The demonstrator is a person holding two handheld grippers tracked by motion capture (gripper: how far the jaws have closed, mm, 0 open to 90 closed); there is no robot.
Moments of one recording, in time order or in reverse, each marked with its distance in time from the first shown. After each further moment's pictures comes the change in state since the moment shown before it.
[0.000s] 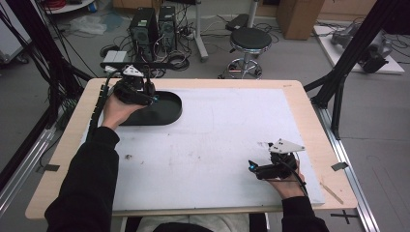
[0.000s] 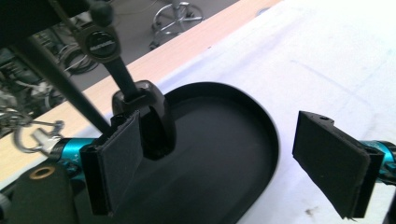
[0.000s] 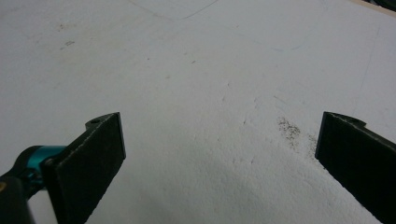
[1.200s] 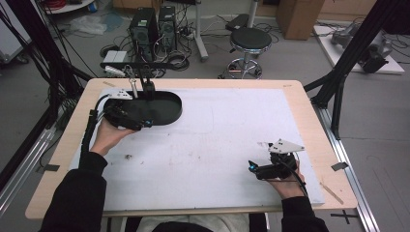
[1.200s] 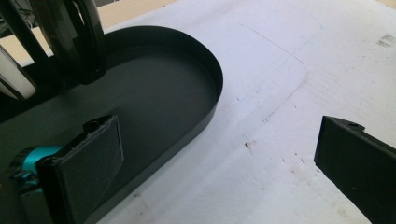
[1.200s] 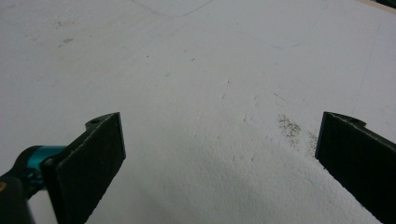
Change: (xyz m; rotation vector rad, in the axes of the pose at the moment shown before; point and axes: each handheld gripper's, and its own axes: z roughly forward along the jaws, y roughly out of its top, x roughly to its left) left arm -0.017 -0.068 -0.024 -0.003 -0.146 -0.101; right arm 0.000 -0.001 0.000 0.007 -0.003 -0.001
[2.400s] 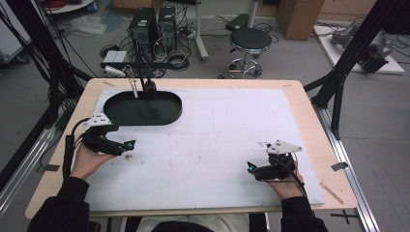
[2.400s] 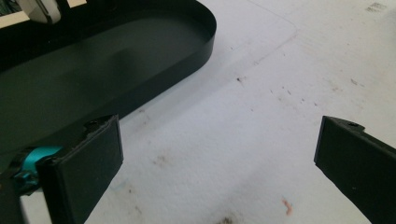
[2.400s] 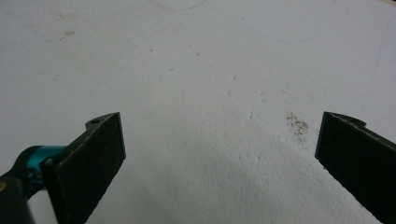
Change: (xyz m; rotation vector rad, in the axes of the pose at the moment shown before) left arm -0.013 -0.071 -0.053 -0.052 0.033 0.030; right arm 0.003 -0.001 0.004 0.017 0.007 -0.009
